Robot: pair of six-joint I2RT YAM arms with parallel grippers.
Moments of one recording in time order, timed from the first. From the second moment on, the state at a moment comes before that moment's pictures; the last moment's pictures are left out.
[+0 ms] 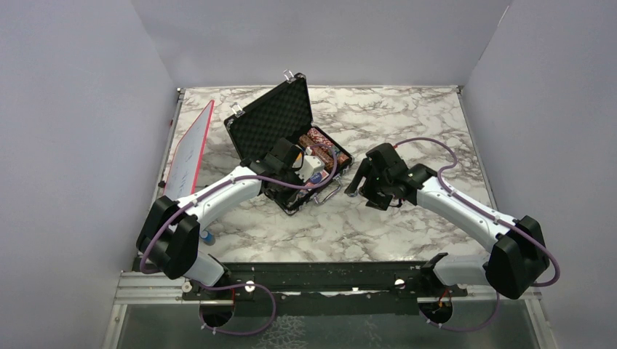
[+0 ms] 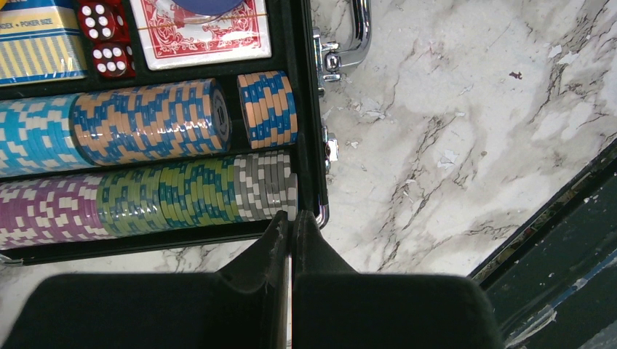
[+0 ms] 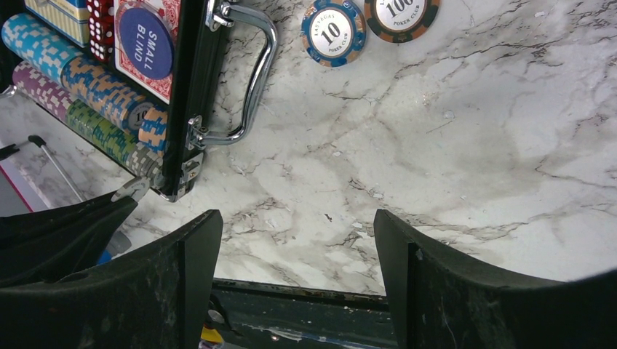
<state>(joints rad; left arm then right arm) -0.66 1.47 1.03 -0.63 0.20 0.23 0.62 1.29 0.93 -0.65 0.04 1.05</state>
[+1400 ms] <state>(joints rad) -0.66 1.50 1.05 -0.63 0.20 0.22 0.61 1.31 0.93 -0.64 0.03 1.05</state>
